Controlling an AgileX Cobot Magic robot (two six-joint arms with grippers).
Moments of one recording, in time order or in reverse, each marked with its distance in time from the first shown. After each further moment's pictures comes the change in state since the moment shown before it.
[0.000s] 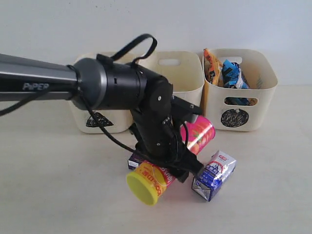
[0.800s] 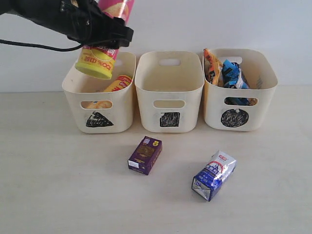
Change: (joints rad) left arm 0.374 -0.306 0.000 0.008 -0.399 0.059; right arm 0.000 0.000 0.000 0.000 0.000 0.000
